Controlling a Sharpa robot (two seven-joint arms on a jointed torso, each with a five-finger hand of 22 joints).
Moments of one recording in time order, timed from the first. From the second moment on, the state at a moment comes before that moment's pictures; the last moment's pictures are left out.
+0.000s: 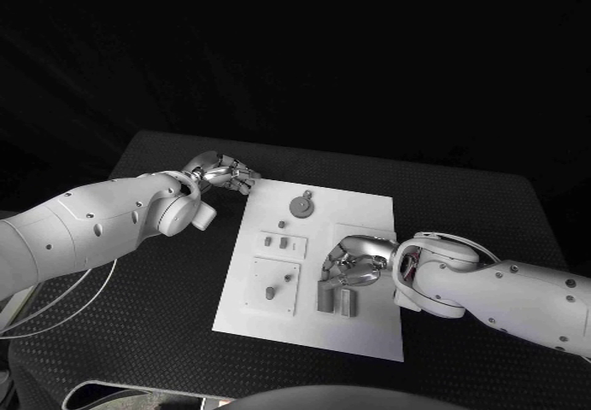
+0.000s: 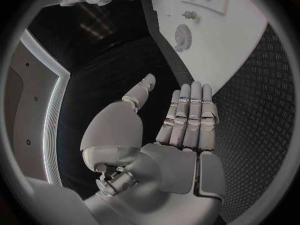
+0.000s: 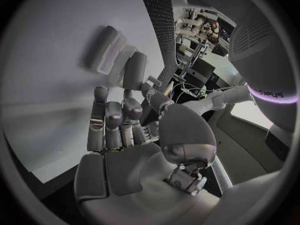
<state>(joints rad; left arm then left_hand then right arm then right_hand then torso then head) 1.26 -0.73 -0.13 1.12 -0.43 -0.19 0.16 0.98 -0.09 0.42 -0.28 0.09 0.84 0.19 0.27 0.46 1.09 0.14 0.20 0.12 0.91 0.11 0.58 0.45 0.01 0.89 0.01 0.07 0.98 1.09 -0.79 -0.11 1.59 -1.28 -0.09 -0.03 0.95 0.00 0.54 -0.28 0.05 0.97 0.11 0.22 0.57 1.24 0.01 1.16 1.06 1.12 -0.09 1.44 0.96 0.26 1.02 0.06 0.74 1.31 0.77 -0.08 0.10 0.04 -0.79</state>
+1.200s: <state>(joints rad) 1.26 -0.73 -0.13 1.12 -0.43 -0.19 0.16 0.97 -0.09 0.42 -0.27 0.09 0.84 0.19 0.27 0.46 1.08 0.14 0.20 0.12 0.91 0.11 0.58 0.46 0.01 0.89 0.01 0.07 0.98 1.08 -0.79 -0.11 1.59 -1.34 -0.13 0.02 1.01 0.05 0.55 -0.29 0.05 1.00 0.10 0.25 0.58 1.25 -0.01 1.18 1.08 1.12 -0.12 1.45 0.95 0.26 1.02 0.06 0.75 1.31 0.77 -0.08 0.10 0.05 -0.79</state>
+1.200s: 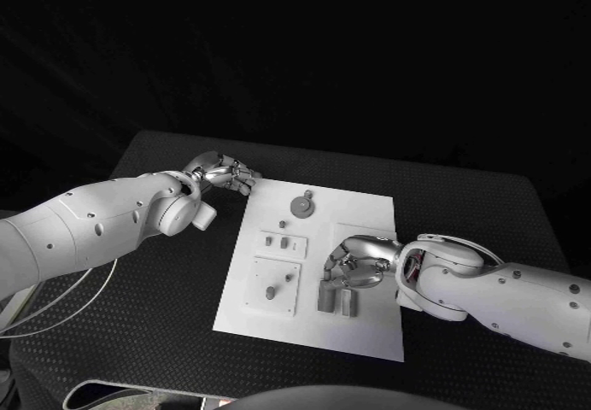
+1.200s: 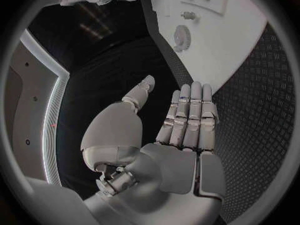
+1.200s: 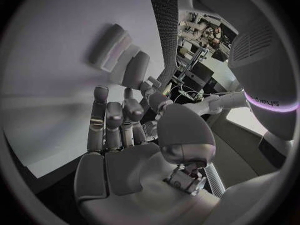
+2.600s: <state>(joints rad) 1.26 -0.73 -0.14 1.12 -0.43 -0.18 0.15 0.97 -0.09 0.43 -0.27 0.09 0.83 0.20 0.27 0.46 1.08 0.14 0.20 0.12 0.91 0.11 0.57 0.47 0.01 0.88 0.01 0.07 0.98 1.07 -0.82 -0.12 1.60 -1.36 -0.30 0.07 0.97 -0.16 0.50 -0.29 0.05 0.89 0.14 0.17 0.53 1.18 0.02 1.14 1.04 1.08 -0.08 1.43 0.92 0.26 0.98 0.08 0.73 1.31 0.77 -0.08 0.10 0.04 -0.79</state>
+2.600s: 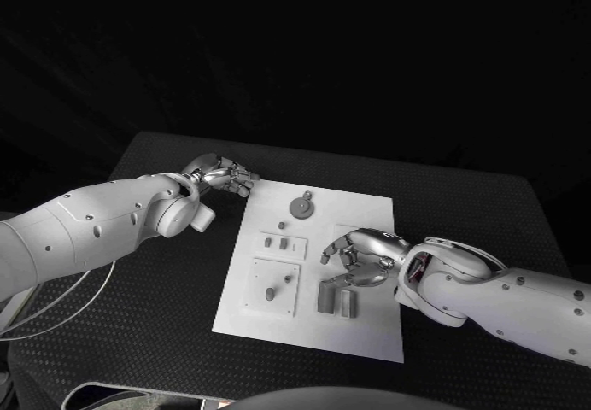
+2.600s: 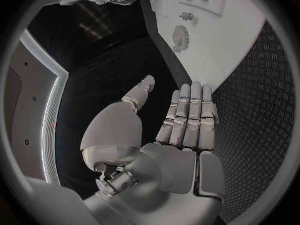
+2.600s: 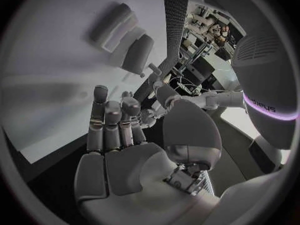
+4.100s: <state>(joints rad) 1.26 -0.73 -0.14 1.12 -0.43 -0.18 0.15 0.96 -0.09 0.43 -0.27 0.09 0.83 0.20 0.27 0.46 1.08 0.15 0.20 0.12 0.91 0.11 0.56 0.47 0.01 0.88 0.01 0.07 0.98 1.10 -0.82 -0.12 1.74 -1.22 -0.11 -0.44 0.65 -0.26 0.55 0.05 0.05 1.11 0.04 0.32 0.64 1.35 -0.08 1.28 1.18 1.18 -0.17 1.48 0.90 0.26 1.08 0.00 0.75 1.31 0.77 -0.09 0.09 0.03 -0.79</state>
